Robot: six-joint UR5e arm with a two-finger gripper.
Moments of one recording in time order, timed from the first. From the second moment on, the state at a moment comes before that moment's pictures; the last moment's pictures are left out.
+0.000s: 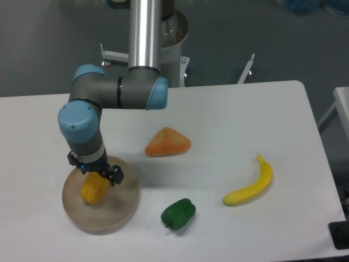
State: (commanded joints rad) arm 1.79 -2.16 -1.33 -1.18 1.54 0.37
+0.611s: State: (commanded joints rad) arm 1.79 -2.18 -1.33 -1.17 1.55 0.37
